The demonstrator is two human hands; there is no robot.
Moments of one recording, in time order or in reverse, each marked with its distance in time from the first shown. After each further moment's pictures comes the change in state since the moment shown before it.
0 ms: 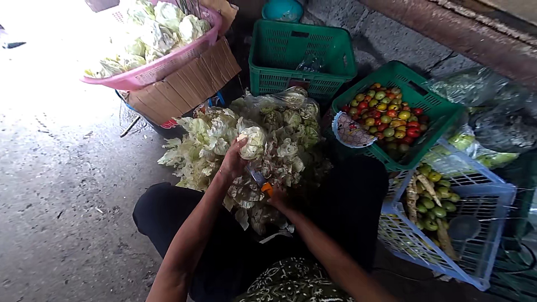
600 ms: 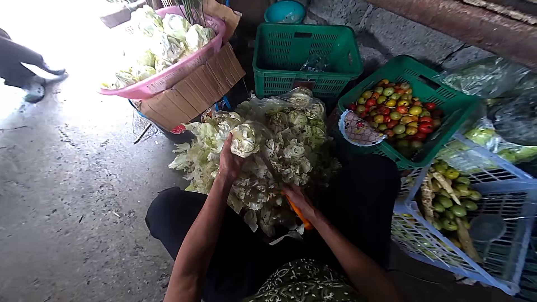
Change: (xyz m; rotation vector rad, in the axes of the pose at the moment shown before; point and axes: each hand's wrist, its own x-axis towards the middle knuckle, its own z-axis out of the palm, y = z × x) left_hand -0.008 0.024 -0.003 -0.103 0.151 0.169; right_hand -0.091 -0.002 -0.070 0.827 -0.016 -0.144
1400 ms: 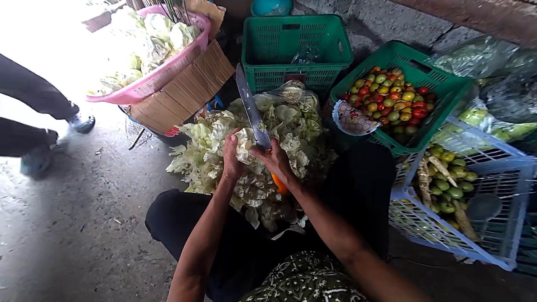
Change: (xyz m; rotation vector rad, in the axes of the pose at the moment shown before) left_hand -0.001 -0.024 -0.004 0.358 -0.184 0.243; right_hand 0.018 -0.117 0.020 -0.201 0.300 -0.364
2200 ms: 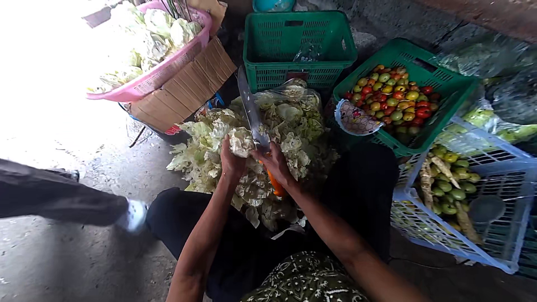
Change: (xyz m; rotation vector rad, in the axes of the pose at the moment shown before) left_hand 0.000 0.011 0.016 -0.374 0.307 -0.208; right_hand 0.005 0.015 0.014 0.219 -0.063 -0.013
